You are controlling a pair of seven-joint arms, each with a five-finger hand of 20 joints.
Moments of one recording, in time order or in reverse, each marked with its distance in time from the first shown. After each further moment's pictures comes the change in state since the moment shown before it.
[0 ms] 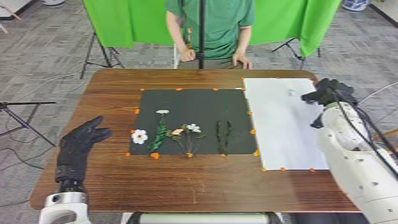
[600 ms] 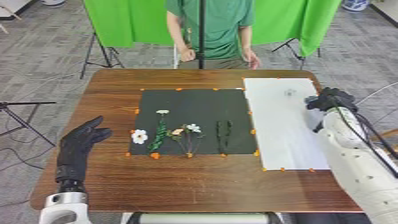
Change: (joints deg) left arm 0.1 -0.1 0.1 0.0 0.0 0.0 0.2; right arm 4.2 -0.4 -2.7 10.6 0.1 1.5 -1.8
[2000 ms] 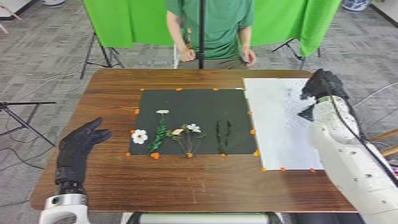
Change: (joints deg) left arm 0.5 -0.6 -0.3 -0.2 0.0 0.1 0.0; right arm -1.4 -0.9 -1.2 -11.8 10.4 9.4 1.9
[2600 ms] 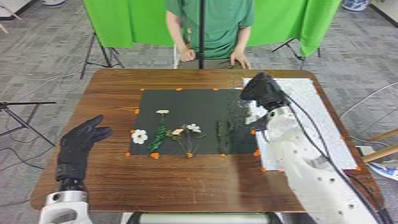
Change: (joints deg) left arm -1.3 0.6 0.4 0.4 0.0 -0.4 -0.4; right arm -7.7 -7.3 -8.9 -19.2 8.6 -2.6 -3.4
